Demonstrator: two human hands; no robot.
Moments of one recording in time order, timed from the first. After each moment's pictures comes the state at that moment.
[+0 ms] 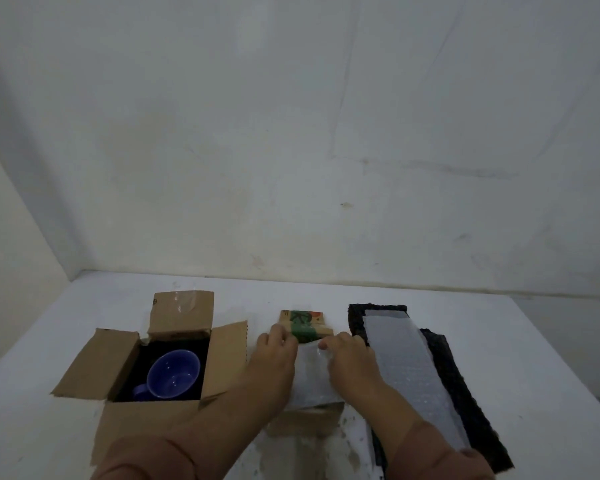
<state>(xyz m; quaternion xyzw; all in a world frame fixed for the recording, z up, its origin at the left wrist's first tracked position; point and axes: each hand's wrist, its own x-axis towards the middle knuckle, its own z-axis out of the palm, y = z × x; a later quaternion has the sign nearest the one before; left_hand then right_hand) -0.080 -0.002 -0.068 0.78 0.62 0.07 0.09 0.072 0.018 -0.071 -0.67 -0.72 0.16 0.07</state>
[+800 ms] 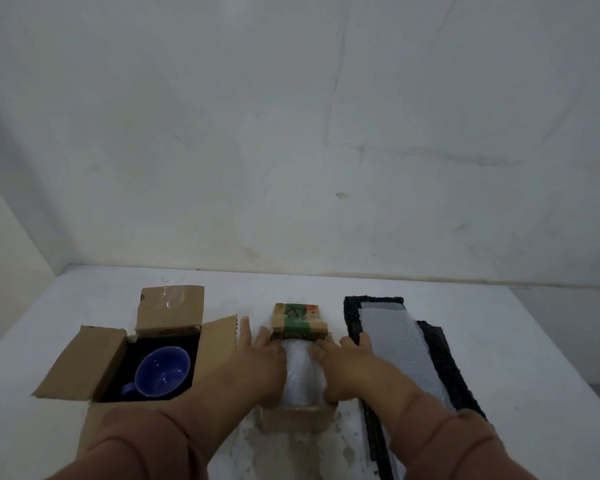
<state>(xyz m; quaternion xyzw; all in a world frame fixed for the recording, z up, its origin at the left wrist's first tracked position) -0.077 0.010 -0.045 0.80 0.53 -0.27 0.02 0.080 0.026 -0.065 -0.55 -0.79 0.10 -0.25</state>
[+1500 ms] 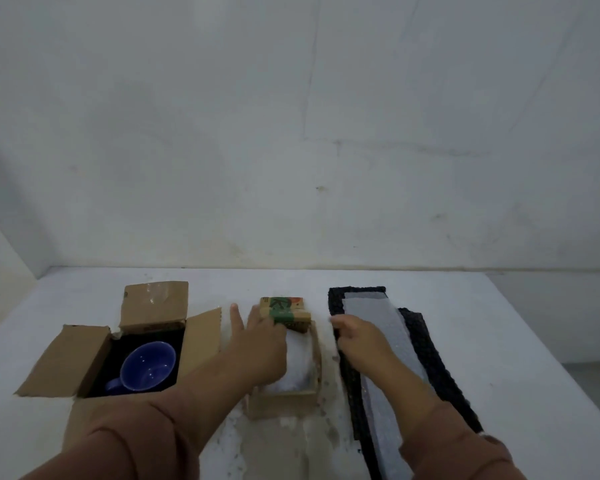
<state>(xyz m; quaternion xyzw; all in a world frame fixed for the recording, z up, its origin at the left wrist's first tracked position) -0.056 0.014 -0.046 0.78 0.60 -0.13 0.09 0.134 0.009 -0.061 -0.67 -0.61 0.37 0.21</state>
